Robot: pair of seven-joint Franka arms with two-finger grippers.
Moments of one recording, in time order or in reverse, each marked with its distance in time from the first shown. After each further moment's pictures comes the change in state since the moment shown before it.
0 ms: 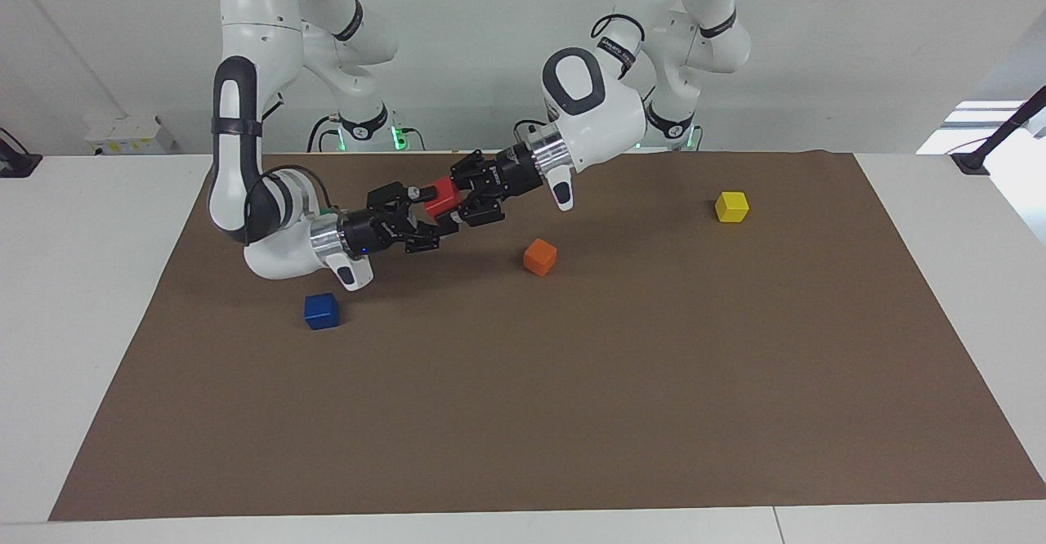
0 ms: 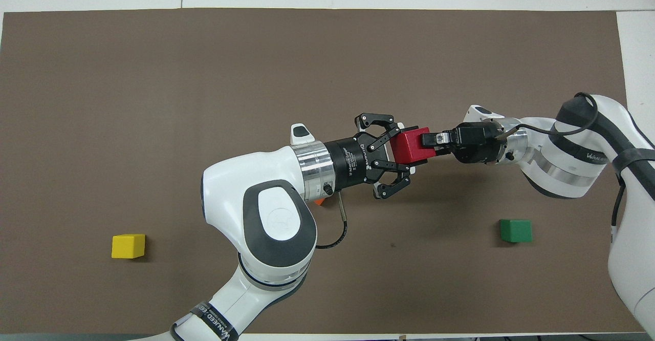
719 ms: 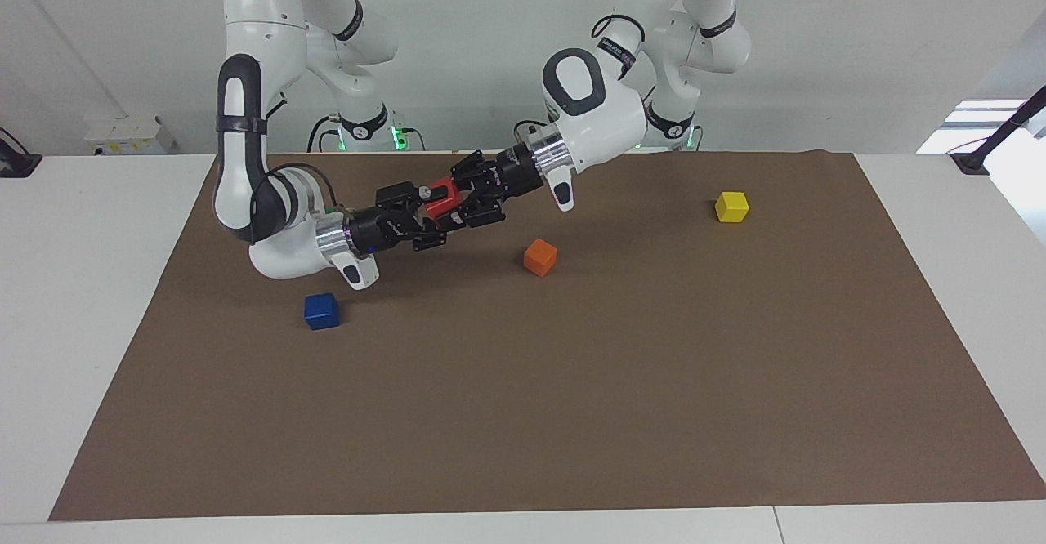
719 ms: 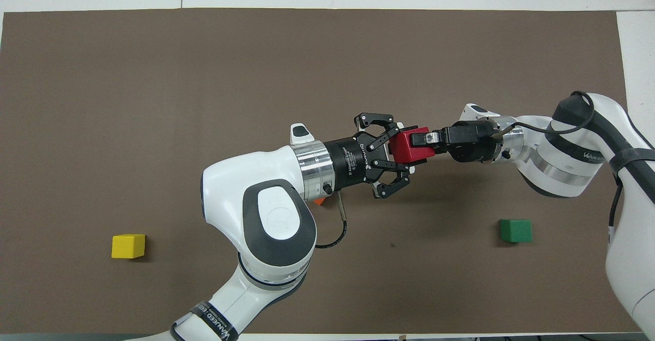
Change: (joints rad) left arm 0.000 0.002 0.003 -0.001 0.000 0.000 0.000; right arm 0.006 -0.007 0.003 0.009 0.013 0.009 0.020
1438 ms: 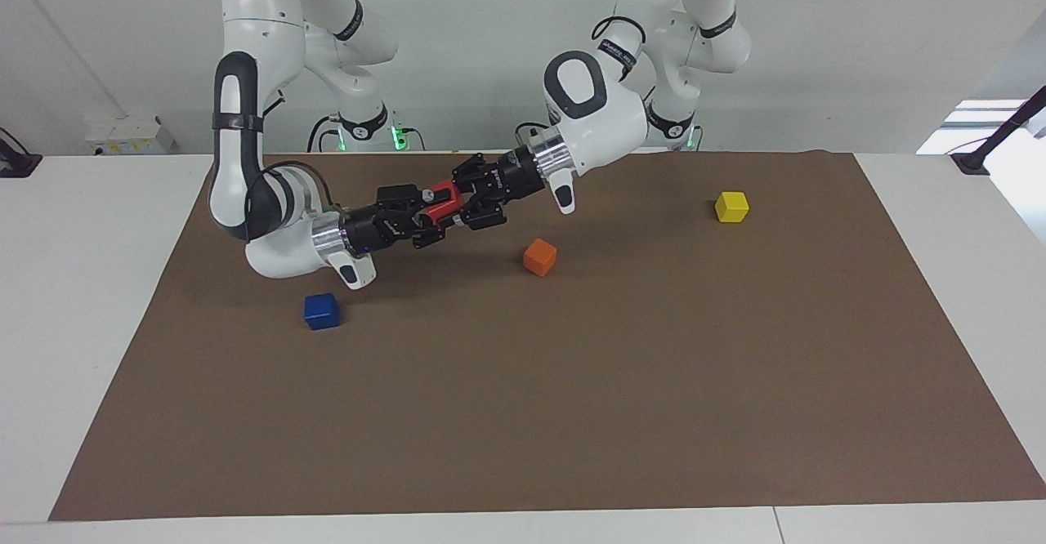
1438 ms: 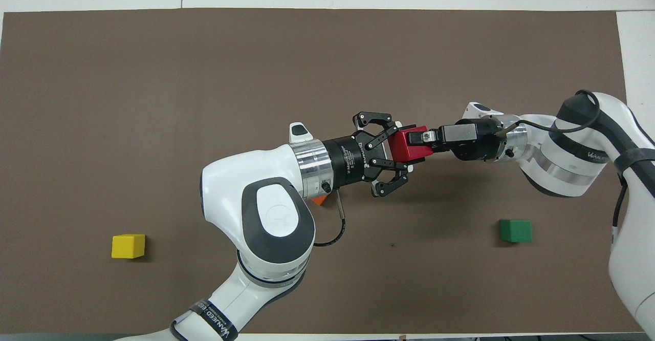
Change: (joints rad) left arm 0.001 0.004 0.003 0.001 -0.001 -0.006 0.002; right arm -0.002 -0.003 -0.003 0.002 0.003 -0.002 0.015
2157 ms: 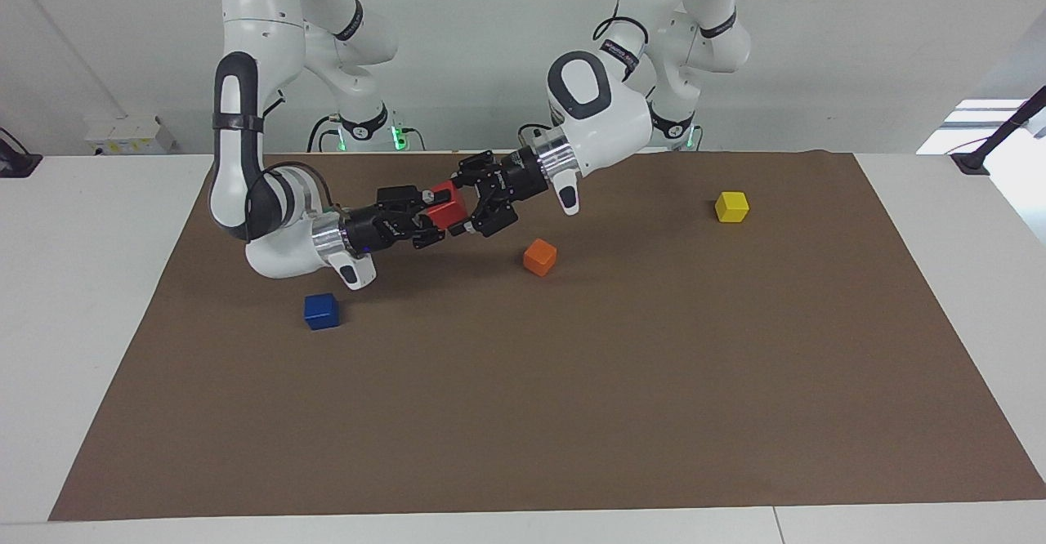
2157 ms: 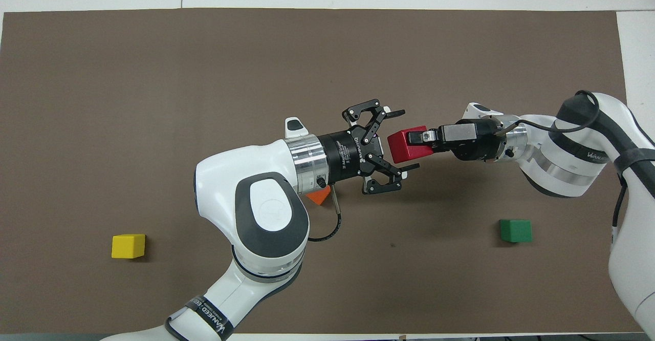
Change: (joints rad) left arm 0.035 0.000 0.000 0.008 0.000 -0.036 0.031; right arm 0.000 0.000 0.000 -0.002 0.000 0.004 0.009
